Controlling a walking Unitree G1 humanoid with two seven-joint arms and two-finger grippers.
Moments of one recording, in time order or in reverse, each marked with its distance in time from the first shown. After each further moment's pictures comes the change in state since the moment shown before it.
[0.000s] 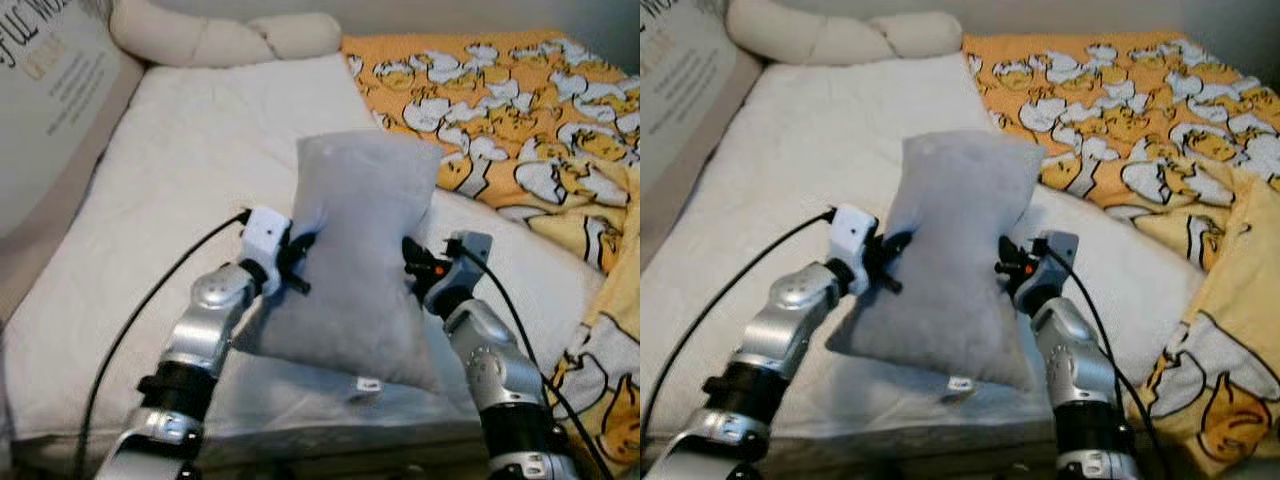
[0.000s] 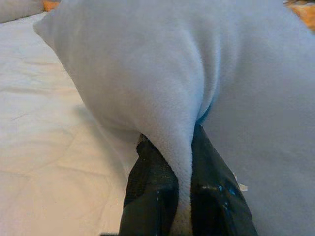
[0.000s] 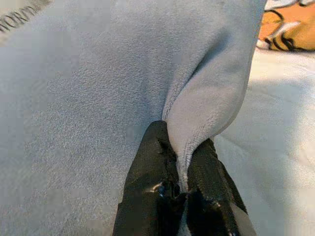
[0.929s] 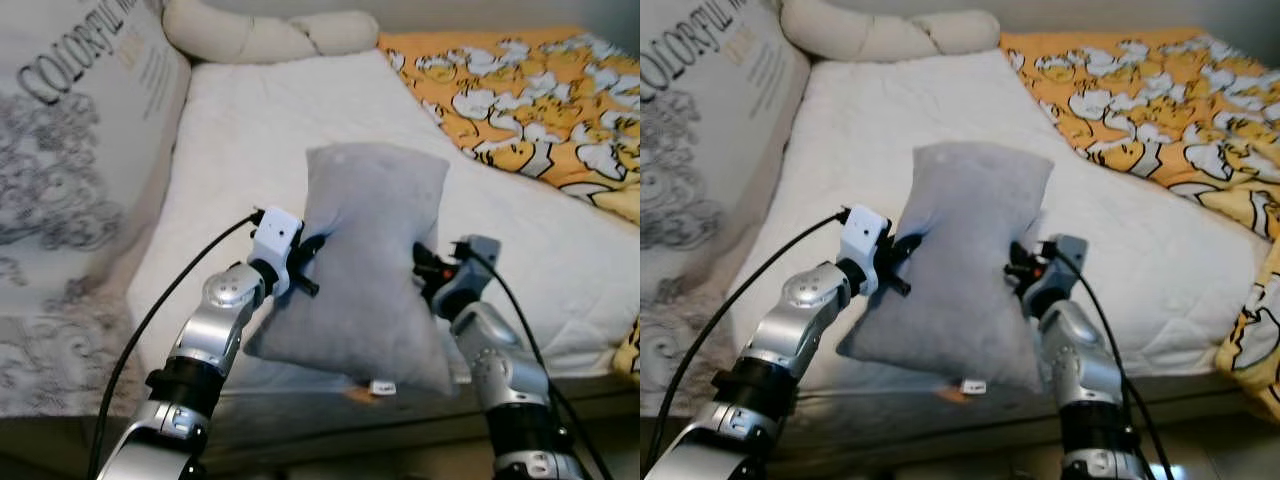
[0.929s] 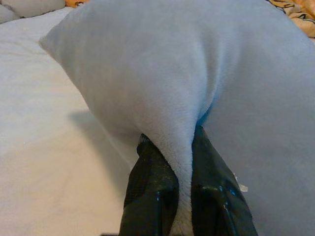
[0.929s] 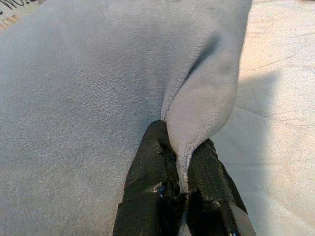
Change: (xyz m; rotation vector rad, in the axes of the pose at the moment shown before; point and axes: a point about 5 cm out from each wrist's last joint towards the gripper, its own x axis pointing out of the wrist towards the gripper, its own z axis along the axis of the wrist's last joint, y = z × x) left arm 0.005 0.000 -0.002 0.020 0.020 -0.002; right arm -0.001 -0.005 -0.005 0.025 0.022 -0.053
